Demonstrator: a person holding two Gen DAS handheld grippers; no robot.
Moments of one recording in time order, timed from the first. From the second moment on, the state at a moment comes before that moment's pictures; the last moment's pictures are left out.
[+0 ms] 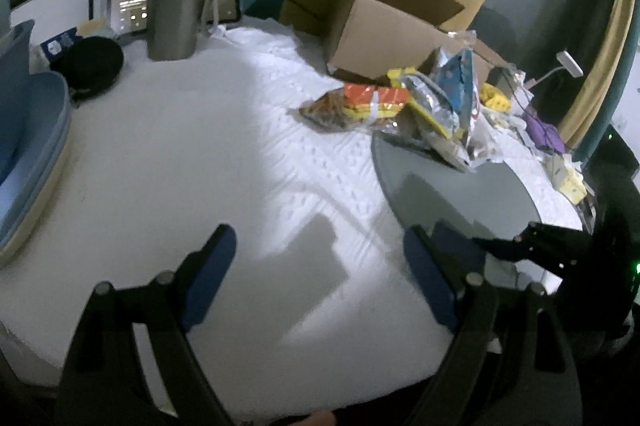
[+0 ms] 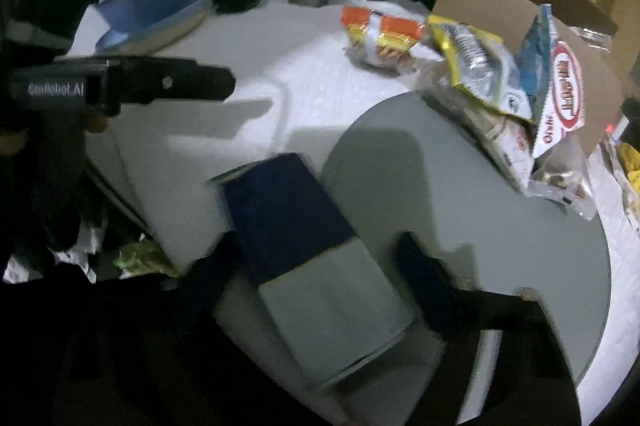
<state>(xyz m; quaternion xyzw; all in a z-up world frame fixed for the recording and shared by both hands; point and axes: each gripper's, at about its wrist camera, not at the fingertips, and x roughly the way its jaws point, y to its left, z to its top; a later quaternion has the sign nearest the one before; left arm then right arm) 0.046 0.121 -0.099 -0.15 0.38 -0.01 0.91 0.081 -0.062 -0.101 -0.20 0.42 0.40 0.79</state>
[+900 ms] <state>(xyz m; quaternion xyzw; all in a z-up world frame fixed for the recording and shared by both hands) 0.221 0.102 -0.092 -0.12 0.42 0.00 0.90 0.187 -0.171 -0.057 -0.09 0.39 0.30 0.86</state>
